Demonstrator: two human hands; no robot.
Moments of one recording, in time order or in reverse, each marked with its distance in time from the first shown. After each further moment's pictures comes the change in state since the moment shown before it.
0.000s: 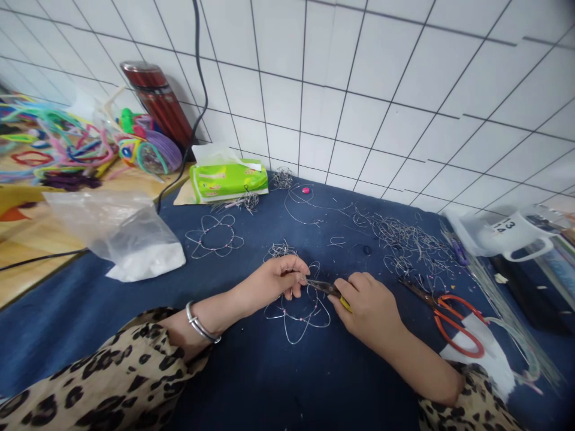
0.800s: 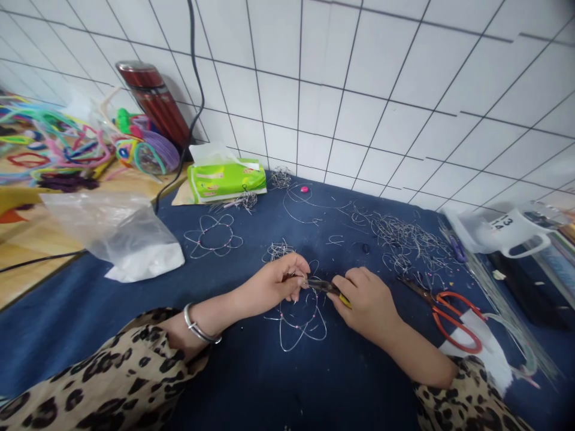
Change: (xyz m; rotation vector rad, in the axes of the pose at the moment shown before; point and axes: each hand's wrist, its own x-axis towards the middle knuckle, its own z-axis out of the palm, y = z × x) left_hand -0.004 0.001 0.002 0.108 -0.071 0.109; right_hand 0.003 0.010 0.007 0.044 0.031 -0.052
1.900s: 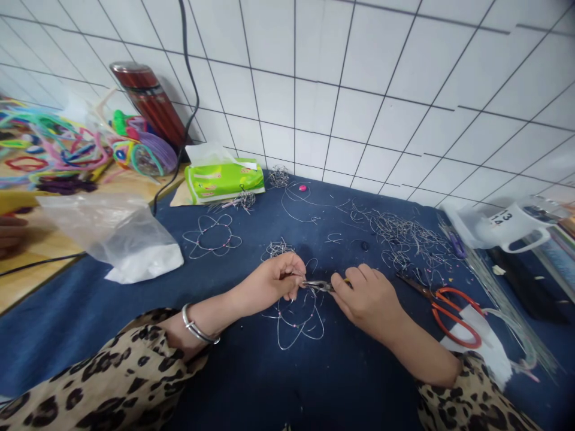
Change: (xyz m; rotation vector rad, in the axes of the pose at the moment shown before) left_hand -0.001 0.010 0.003 0.001 0.039 -0.042; right_hand 0.001 -0.001 -0.013 -0.275 0.096 -0.178
